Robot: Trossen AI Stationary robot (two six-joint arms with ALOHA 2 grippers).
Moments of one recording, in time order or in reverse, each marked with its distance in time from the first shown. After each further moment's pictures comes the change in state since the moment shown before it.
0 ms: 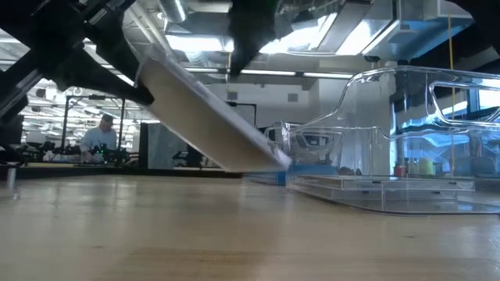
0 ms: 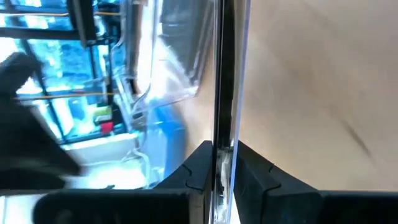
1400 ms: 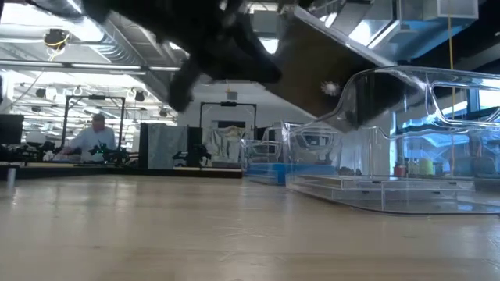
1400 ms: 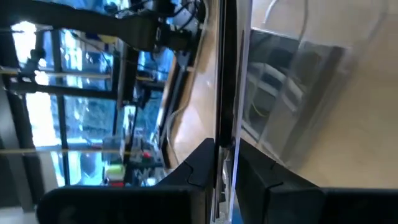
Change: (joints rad) left arm 0.415 0.031 0.002 0.739 0.469 0.651; right arm 0.000 -0.414 -0.117 -0.263 0.246 0.275
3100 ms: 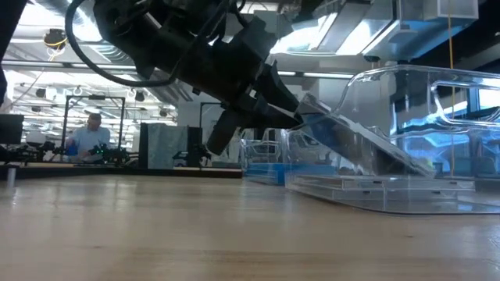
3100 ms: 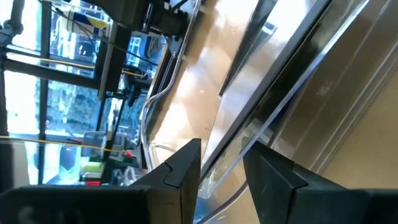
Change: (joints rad) left arm 0.162 0.180 0.003 0.195 0.198 -0.036; right arm -0.067 0.000 0.000 -0.015 -0.006 -0.019
